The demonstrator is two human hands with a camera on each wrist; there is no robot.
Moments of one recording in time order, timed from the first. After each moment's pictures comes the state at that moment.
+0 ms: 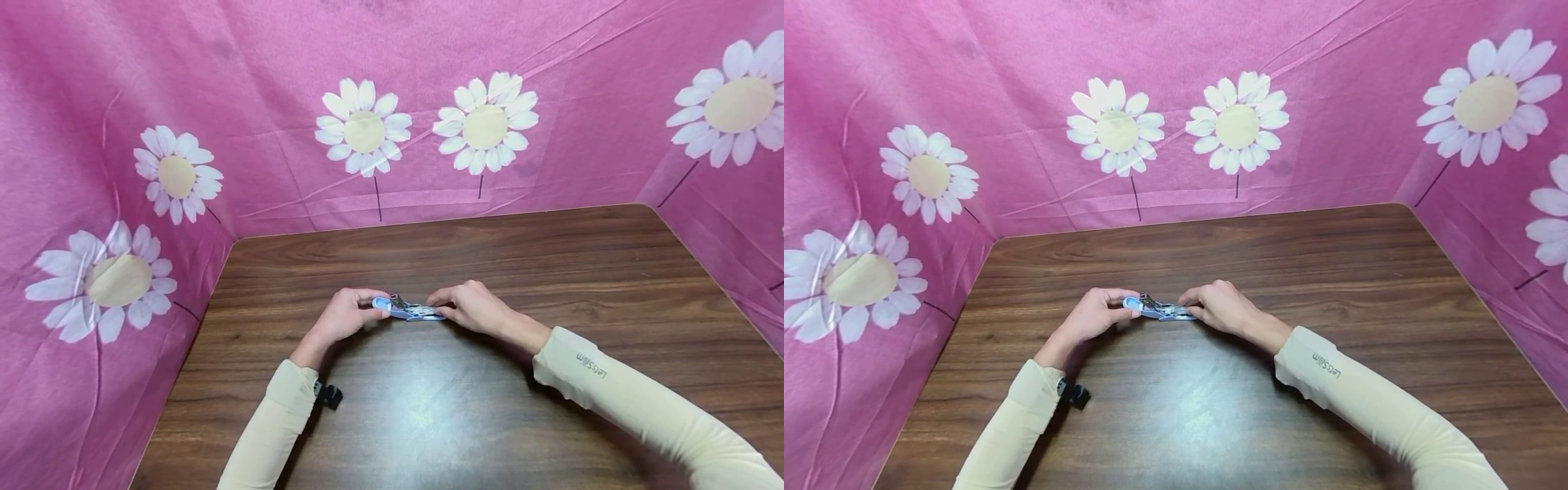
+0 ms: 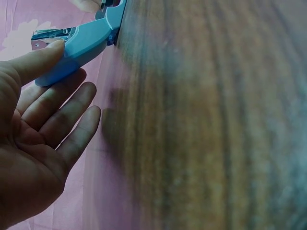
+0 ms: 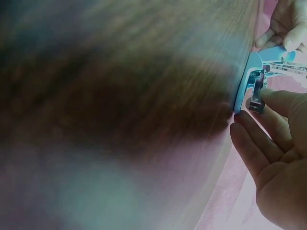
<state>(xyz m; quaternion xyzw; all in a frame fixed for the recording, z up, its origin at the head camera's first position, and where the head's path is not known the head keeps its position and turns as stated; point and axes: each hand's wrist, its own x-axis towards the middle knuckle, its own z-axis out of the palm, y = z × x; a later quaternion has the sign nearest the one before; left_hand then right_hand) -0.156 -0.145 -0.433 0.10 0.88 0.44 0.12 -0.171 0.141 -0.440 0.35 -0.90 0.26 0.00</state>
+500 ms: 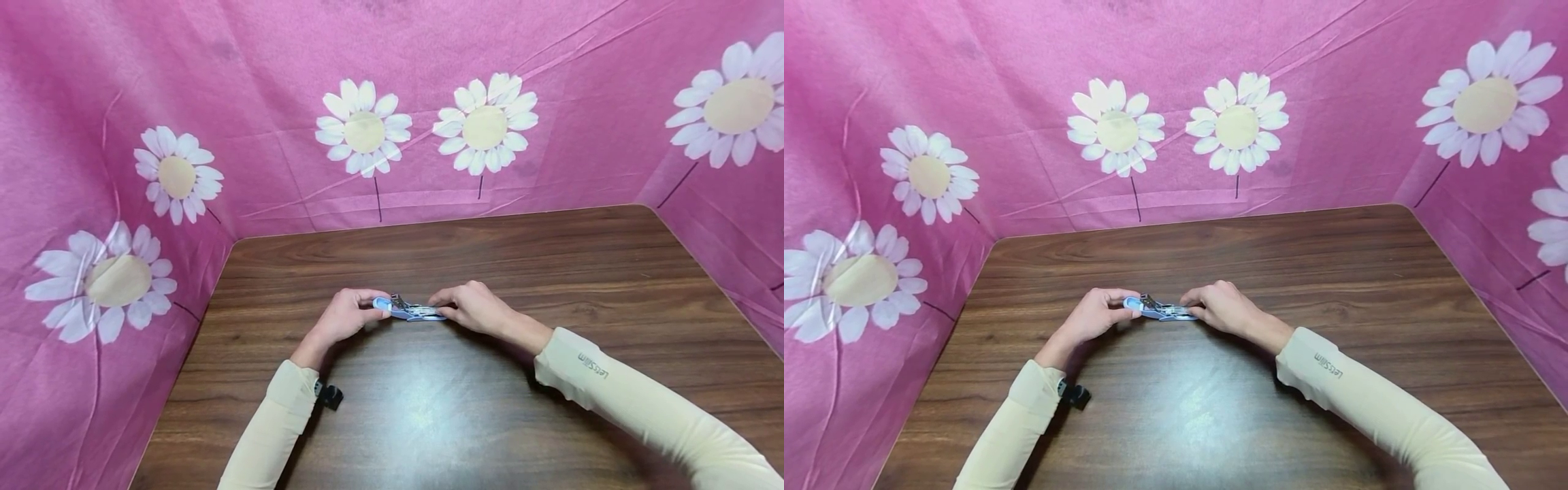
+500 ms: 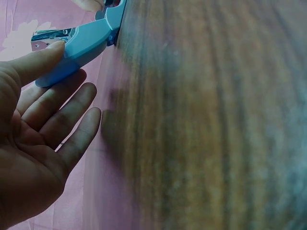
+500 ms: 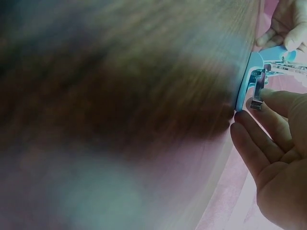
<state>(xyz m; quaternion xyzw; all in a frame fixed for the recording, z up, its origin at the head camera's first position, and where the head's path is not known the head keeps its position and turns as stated) -0.158 -0.146 -0.437 0.10 0.88 0.44 0.12 -0.171 0.143 -0.442 0.35 -0.90 0.26 0.01</state>
